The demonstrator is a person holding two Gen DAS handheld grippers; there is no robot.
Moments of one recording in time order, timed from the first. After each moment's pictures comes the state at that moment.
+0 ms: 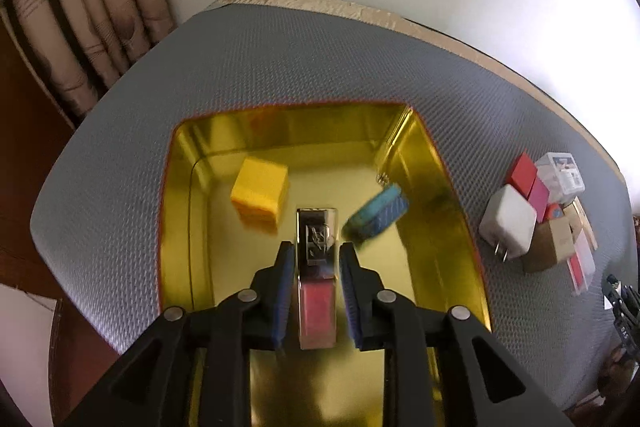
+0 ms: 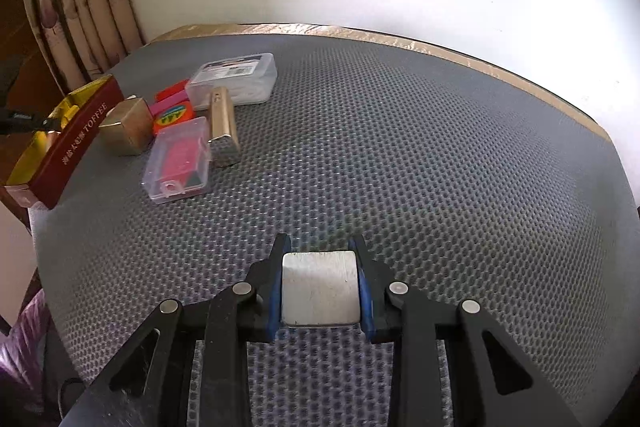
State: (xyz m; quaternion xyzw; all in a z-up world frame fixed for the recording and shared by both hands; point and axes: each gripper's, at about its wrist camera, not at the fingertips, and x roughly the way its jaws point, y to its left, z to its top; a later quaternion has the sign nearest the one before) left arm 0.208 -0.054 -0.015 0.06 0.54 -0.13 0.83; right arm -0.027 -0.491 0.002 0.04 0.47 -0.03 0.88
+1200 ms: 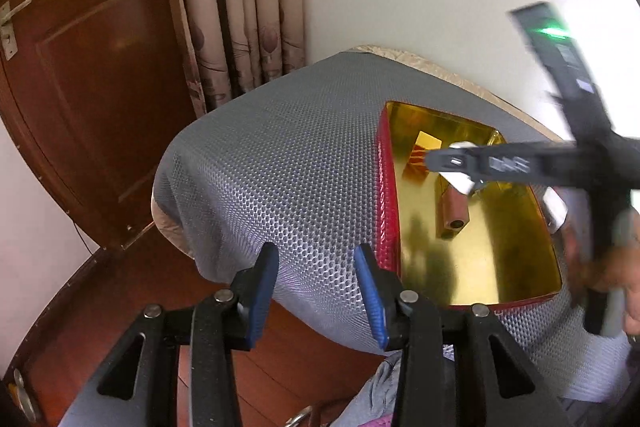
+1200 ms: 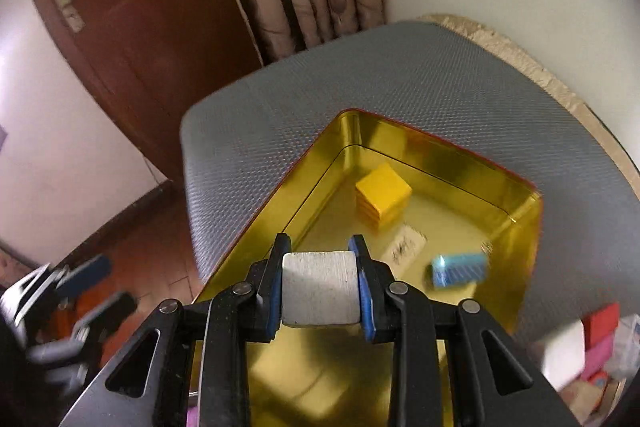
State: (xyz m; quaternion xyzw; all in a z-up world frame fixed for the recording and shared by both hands) left arm 0.064 0.077 0.019 -0.01 0.43 0.02 0.90; right arm 0.204 -0.091 0.042 -0.03 0.52 0.27 0.81
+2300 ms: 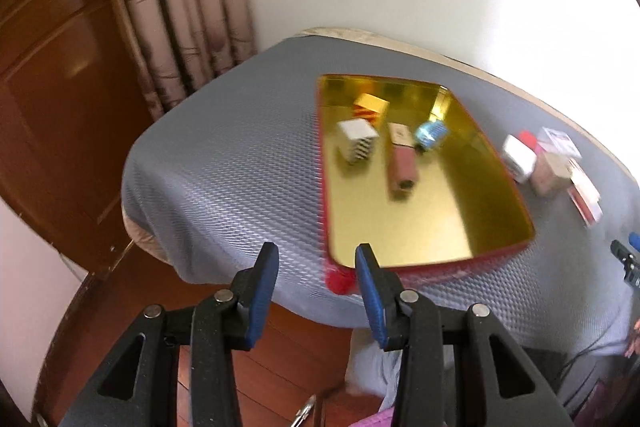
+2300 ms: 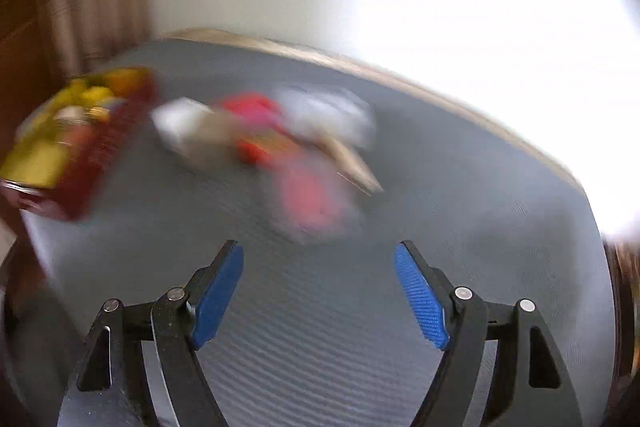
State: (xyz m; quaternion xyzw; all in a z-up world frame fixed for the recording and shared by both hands) left arm 0.051 0.036 0.011 0.05 0.45 -0.07 0.89; right arm -0.024 -0.383 0.029 -0.02 0.45 -0.11 0.88
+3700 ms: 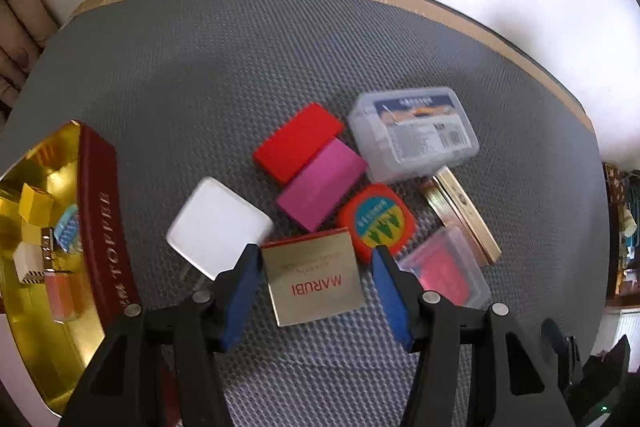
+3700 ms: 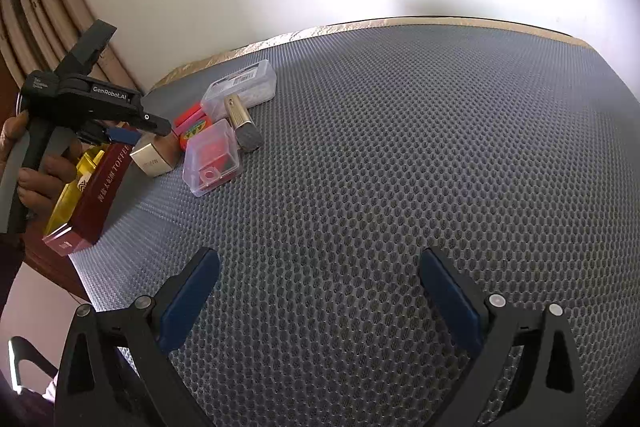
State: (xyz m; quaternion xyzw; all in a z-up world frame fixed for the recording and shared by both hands) left arm 0.172 -0.278 -0.029 0.10 0.63 -0.21 0.74; right arm -0.082 -0.485 0.002 0.17 0.44 -0.05 0.88
